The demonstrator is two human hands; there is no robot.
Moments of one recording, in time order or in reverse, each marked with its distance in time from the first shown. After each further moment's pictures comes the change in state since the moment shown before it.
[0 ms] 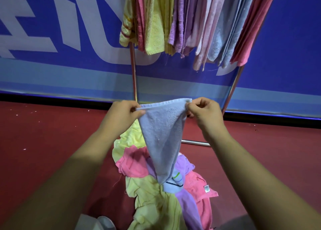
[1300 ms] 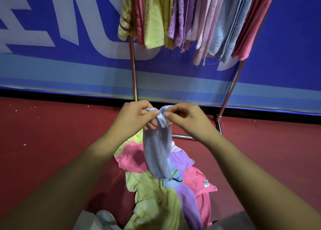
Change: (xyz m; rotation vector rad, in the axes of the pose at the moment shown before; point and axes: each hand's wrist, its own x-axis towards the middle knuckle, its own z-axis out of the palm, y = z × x) left_hand -0.027 0.042 0.012 -0.557 -0.132 -0.019; right_hand -0.028 -0.002 0.012 -0.274 -0.436 -0.157
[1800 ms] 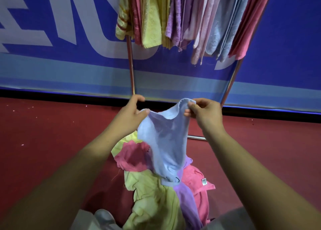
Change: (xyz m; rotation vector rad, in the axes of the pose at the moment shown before) left_hand 0.013 -0.031 -0.004 0.097 0.006 -0.088; right_hand 0.015 0.039 -0.024 0.233 0.496 0.239
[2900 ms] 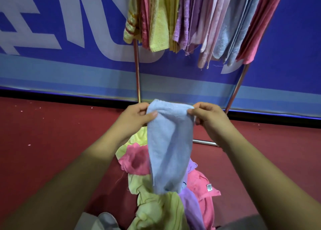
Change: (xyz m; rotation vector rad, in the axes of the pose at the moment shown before) left_hand -0.007 0.004 -0.006 -0.465 -0.100 -0.040; right_hand -0.005 -0.015 -0.003 0.072 -0.378 0.029
